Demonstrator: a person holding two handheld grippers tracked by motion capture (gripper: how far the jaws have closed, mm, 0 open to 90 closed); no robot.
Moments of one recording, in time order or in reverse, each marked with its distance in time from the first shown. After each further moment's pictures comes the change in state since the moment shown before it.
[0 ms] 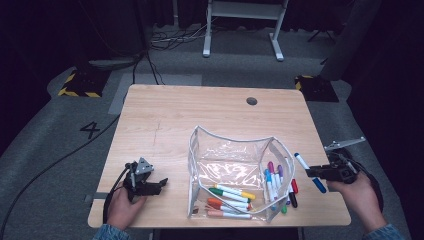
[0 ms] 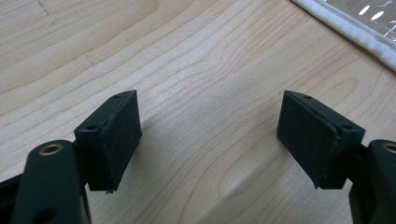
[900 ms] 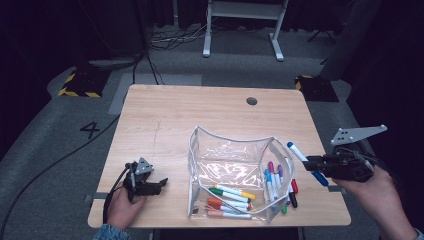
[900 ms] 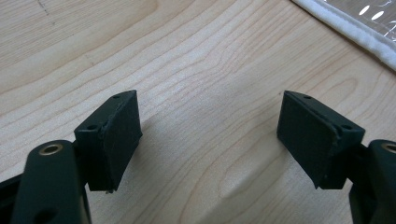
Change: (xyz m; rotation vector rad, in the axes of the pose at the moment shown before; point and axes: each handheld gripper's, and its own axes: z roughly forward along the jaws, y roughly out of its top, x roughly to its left) left arm 0.000 0.000 0.000 0.000 0.001 0.003; right arm 0.089 0.043 -0.082 -0.124 0.048 -0.277
